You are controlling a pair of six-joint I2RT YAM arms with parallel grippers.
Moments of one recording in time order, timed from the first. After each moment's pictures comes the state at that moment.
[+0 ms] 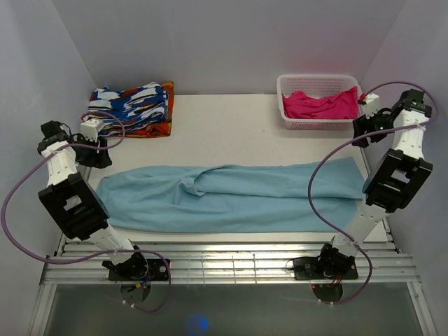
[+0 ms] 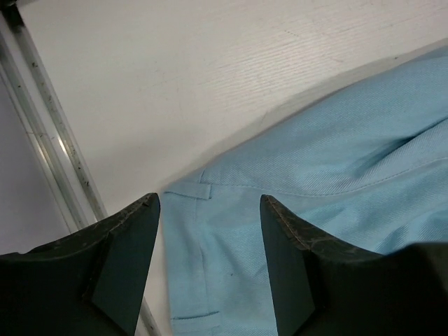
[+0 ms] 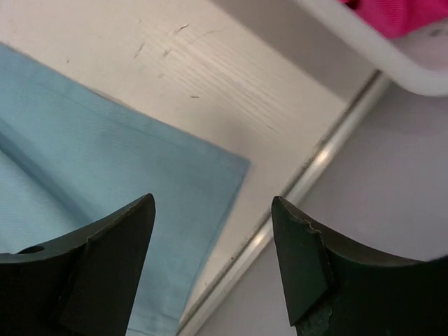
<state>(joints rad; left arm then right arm) 0.58 1.68 1.38 -0.80 0.57 0.77 -0.47 1.95 1.85 -1.03 -0.56 -0.98</state>
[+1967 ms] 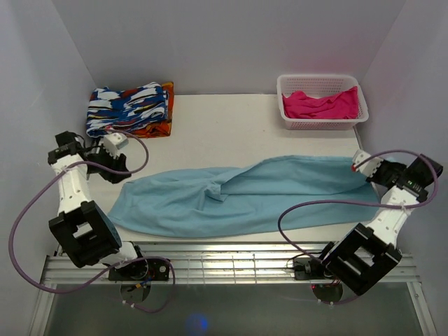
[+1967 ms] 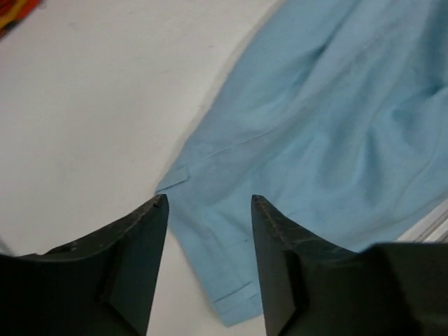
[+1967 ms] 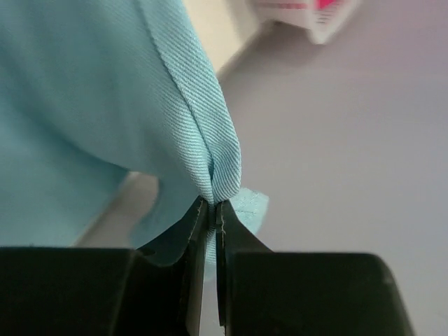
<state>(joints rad) 0.54 1.42 1.24 -1.07 0.81 1.15 -0.73 1.14 0.92 -0.52 -0.67 -1.69</state>
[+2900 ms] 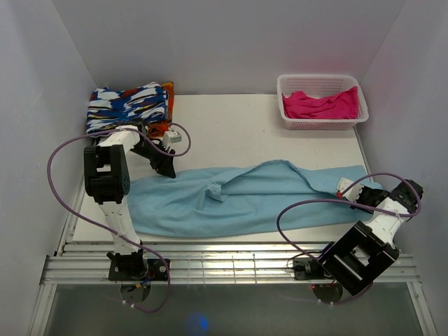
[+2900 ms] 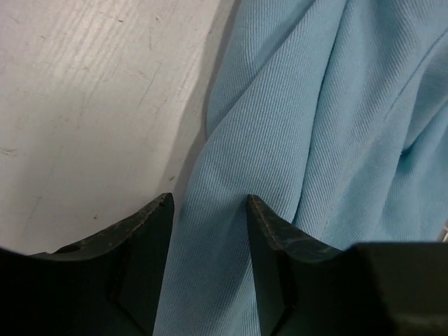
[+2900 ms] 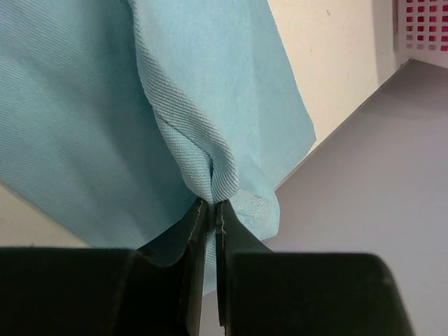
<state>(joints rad) 0.02 2.02 1.46 -1.00 0.76 0.97 -0.82 1.08 0.64 -0.72 -0.73 -1.98</state>
